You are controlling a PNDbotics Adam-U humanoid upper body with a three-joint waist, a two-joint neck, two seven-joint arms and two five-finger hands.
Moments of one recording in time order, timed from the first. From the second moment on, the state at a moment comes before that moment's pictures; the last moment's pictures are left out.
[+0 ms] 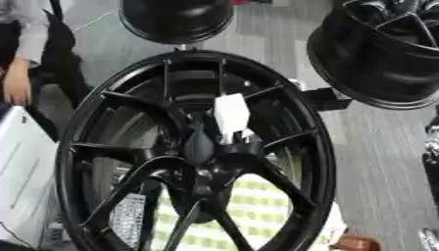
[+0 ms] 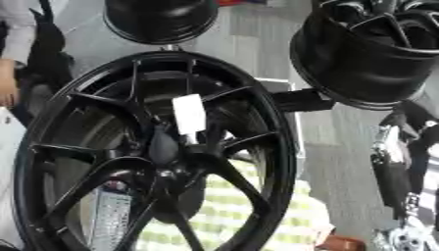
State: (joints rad) left arm -0.36 1.02 0.05 -1.50 -0.17 0.31 0.03; right arm 0.00 -0.28 0.09 -1.98 0.23 -0.06 -0.65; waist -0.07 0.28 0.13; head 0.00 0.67
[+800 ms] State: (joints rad) left arm -0.37 0.97 0.03 -1.33 -0.19 0.16 -0.08; right arm 0.00 -0.28 0.09 -1.98 0.22 -0.06 -0.65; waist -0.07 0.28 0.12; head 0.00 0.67
